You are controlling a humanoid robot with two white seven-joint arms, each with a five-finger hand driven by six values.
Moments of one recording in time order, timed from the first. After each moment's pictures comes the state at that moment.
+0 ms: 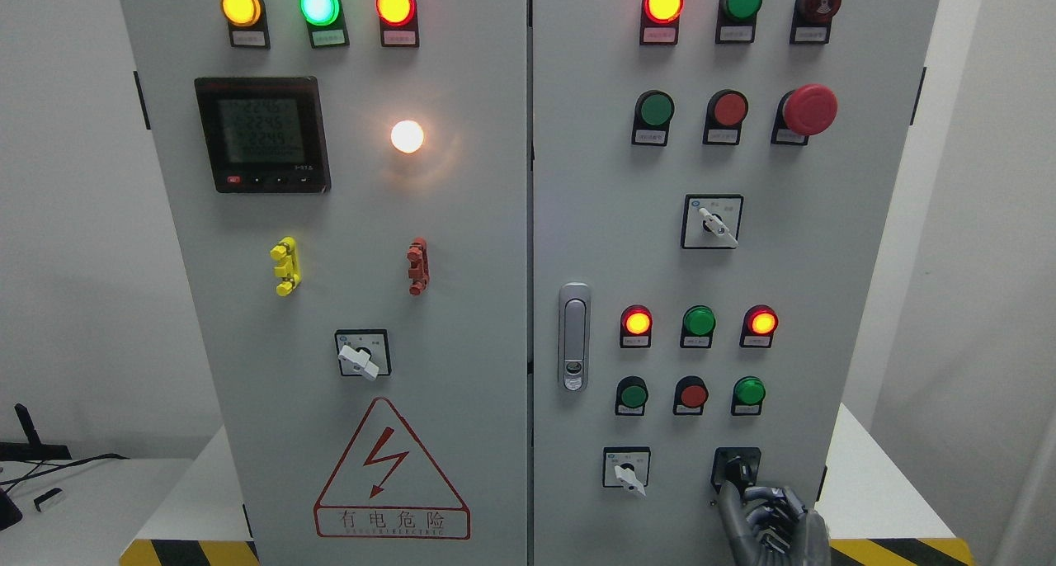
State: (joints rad) left arm -0.04 -0.09 0.08 0.06 0.00 -0.16 0.06; right arm -0.23 0.14 0.00 -1.58 0.12 0.12 -0.34
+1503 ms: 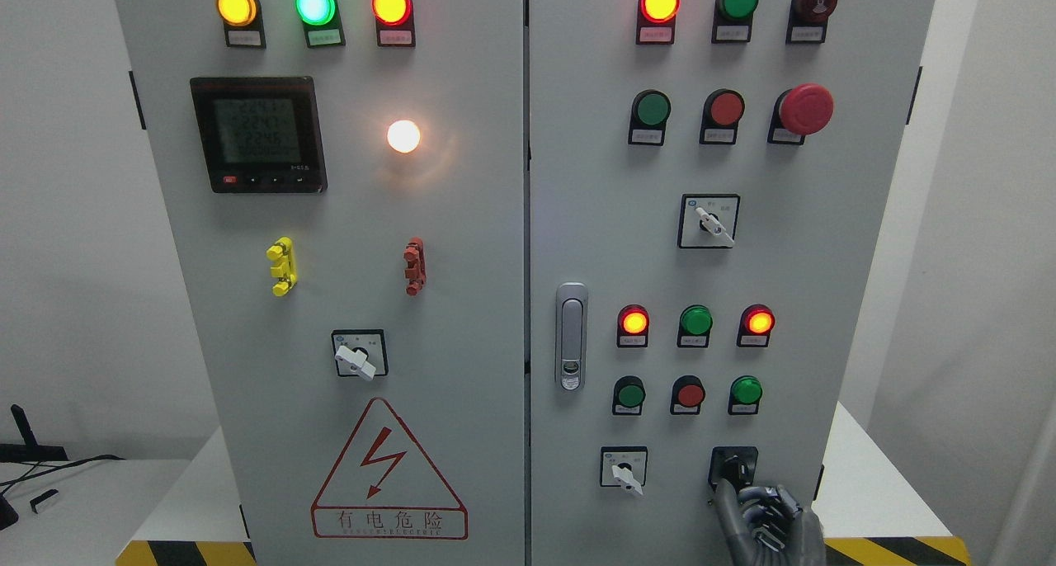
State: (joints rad) left arm -0.04 -0.09 0.08 0.06 0.00 -0.16 0.06; right arm -0.24 0.14 0.00 -1.58 0.08 0.13 -0.32
